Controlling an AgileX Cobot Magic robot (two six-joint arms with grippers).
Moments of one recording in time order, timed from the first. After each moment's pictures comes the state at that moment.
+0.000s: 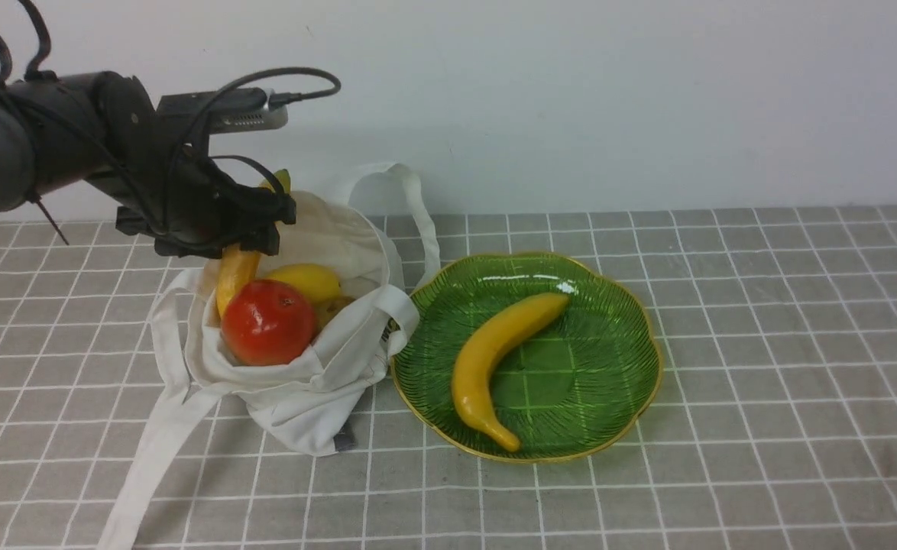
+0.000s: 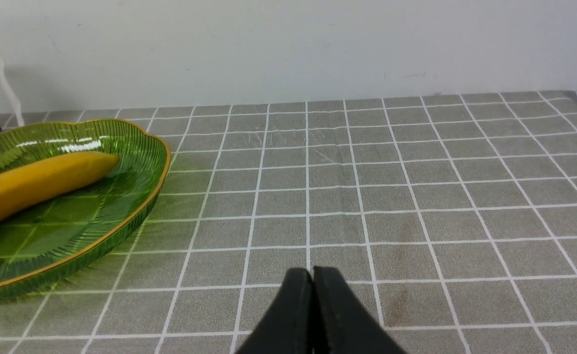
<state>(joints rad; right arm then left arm) 0.00 -0.01 0.03 0.02 0.37 0.02 -0.10 1.93 -1.45 -0.15 0.59 -0.01</state>
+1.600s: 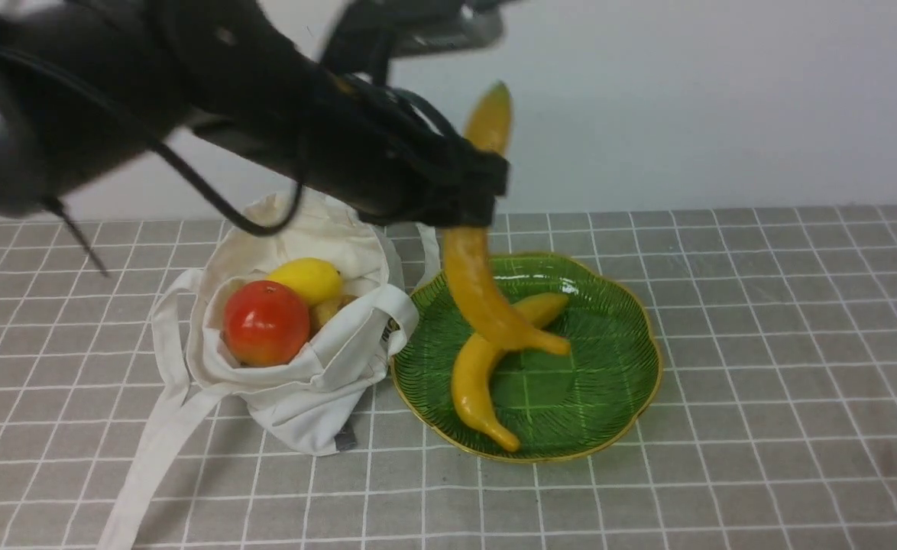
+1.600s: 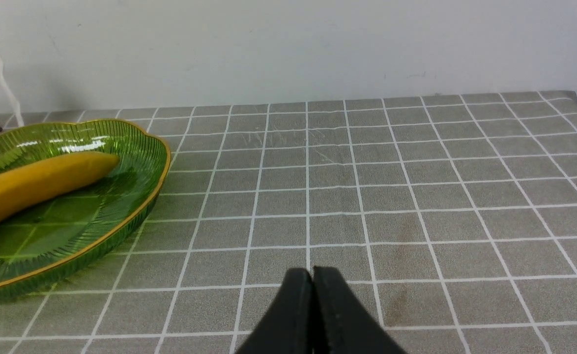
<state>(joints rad) 0.00 -0.01 0.03 0.02 0.37 0.02 -0.52 1.73 -1.46 -0.41 0.64 0.13</state>
